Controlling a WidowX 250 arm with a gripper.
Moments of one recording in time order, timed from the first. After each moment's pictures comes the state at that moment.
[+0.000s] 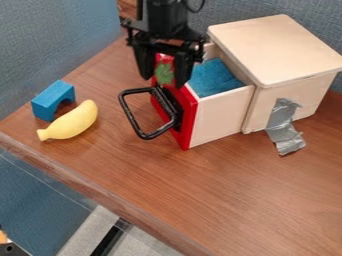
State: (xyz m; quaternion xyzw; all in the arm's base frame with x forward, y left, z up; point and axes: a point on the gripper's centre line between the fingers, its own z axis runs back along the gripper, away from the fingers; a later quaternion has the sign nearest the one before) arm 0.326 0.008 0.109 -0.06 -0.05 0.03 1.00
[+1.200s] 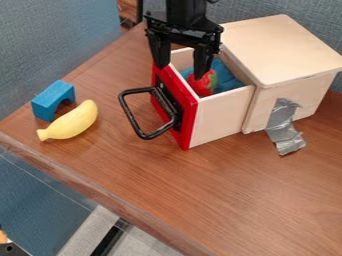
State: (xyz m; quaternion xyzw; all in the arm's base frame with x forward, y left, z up) arm 0.343 -0.001 0.116 -0.07 -0.07 0.00 1.00
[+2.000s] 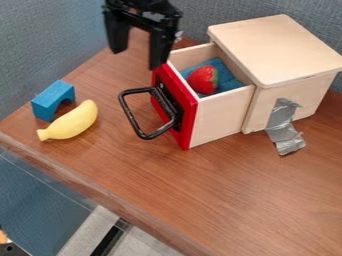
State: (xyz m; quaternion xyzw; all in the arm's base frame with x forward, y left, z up) arm 0.295 0.039 0.140 -0.01 -0.02 -0.04 1.00
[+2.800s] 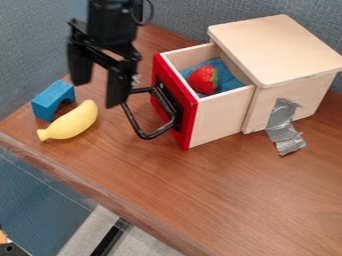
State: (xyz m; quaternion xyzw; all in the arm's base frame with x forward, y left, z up) arm 0.239 0.049 0.119 0.01 0.03 -0.07 1.00
